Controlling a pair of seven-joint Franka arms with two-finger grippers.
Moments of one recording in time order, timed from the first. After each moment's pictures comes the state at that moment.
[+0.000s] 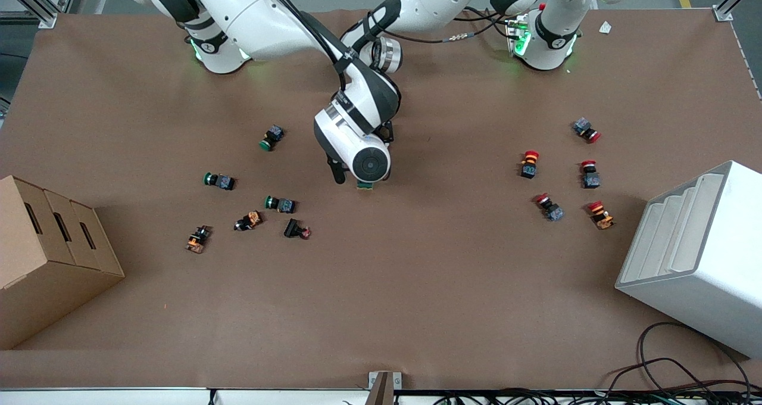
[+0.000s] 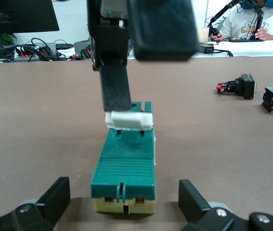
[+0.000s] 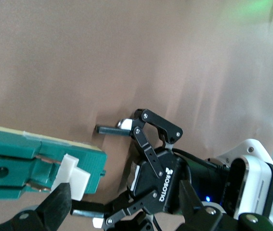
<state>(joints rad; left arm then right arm) -0.98 0.96 -0.40 -1.79 1.89 1.74 -2.60 0.70 0.79 0.09 -1.37 0.26 1.65 1.95</state>
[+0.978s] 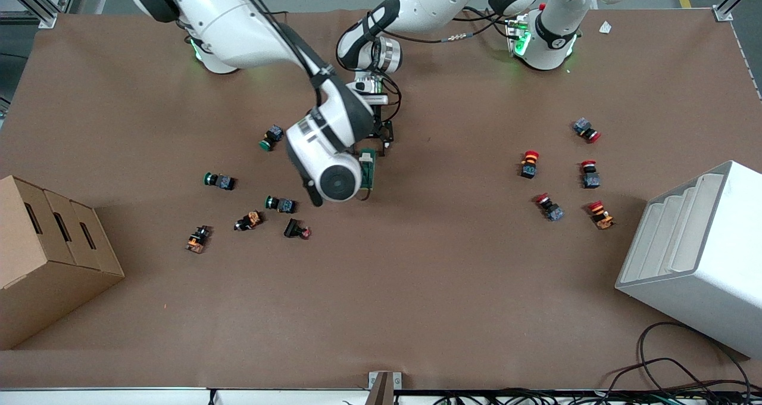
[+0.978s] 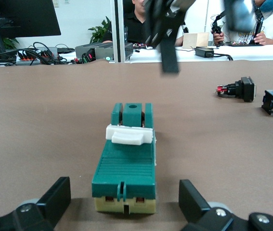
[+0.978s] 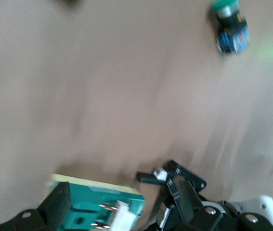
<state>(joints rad) -0.99 0.96 -0.39 -1.78 1.89 1.72 -2.61 0.55 0.74 0.06 -1.37 0.19 1.67 1.70</state>
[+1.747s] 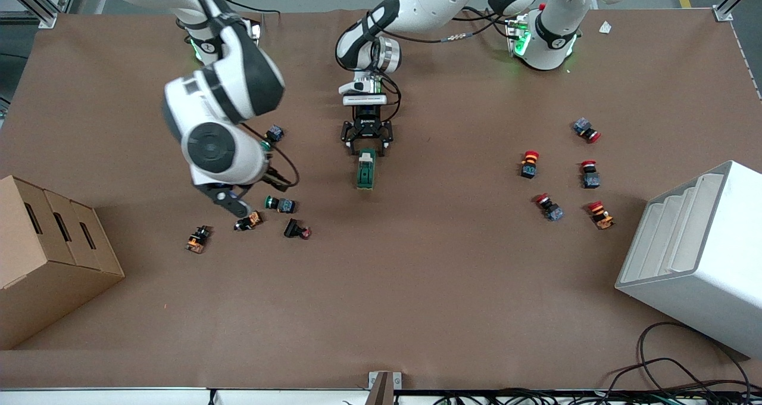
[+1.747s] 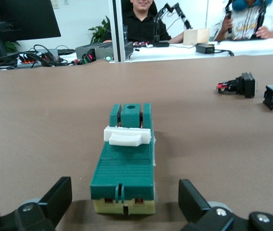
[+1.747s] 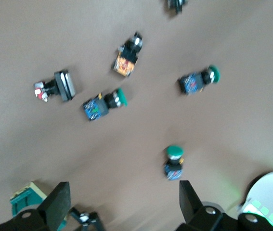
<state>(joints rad) -0.99 0.96 -0.40 -1.76 1.85 1.73 -2.54 0.34 0.35 0.06 -1.58 0.01 1.63 0.93</state>
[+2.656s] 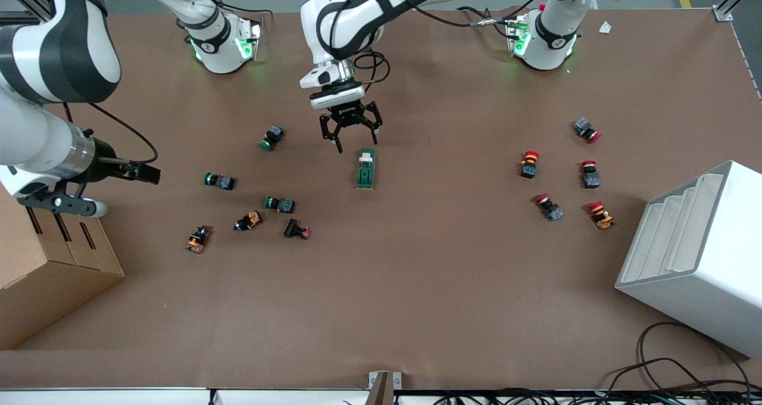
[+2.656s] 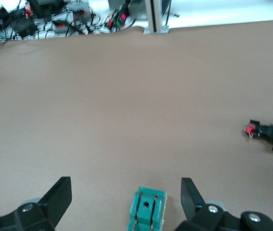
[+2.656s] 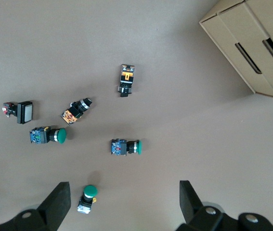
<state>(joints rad) -0.70 0.70 -0.61 -1.49 1.18 1.81 -1.79 0.01 0.18 0.05 -1.60 -0.05 1.61 0.22</state>
